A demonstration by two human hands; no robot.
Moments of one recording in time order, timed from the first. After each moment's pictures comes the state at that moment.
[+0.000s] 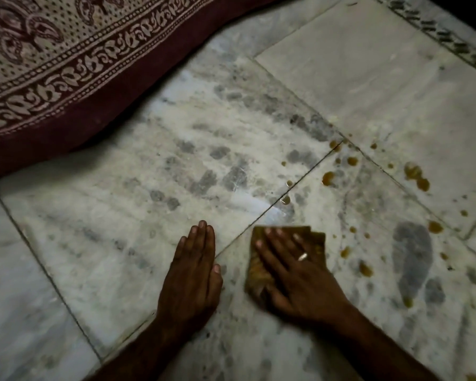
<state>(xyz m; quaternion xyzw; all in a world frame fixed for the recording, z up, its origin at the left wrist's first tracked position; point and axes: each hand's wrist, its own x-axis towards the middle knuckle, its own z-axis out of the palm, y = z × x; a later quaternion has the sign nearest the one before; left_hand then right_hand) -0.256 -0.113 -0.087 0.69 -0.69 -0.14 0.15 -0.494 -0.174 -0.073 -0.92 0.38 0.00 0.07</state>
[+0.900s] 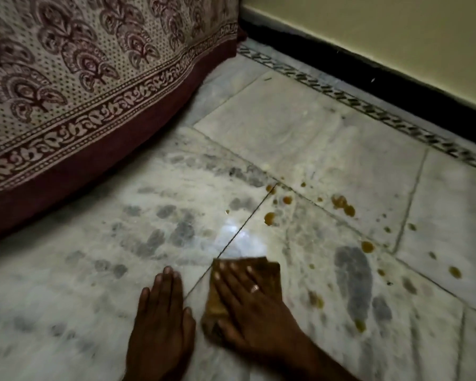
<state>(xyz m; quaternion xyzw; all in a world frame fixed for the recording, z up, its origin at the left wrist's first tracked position) -0.282 -0.148 -0.088 0.71 -0.70 -0.06 0.10 -0.493 -0.187 -0.079 -0.89 0.44 -0.04 0.05</state>
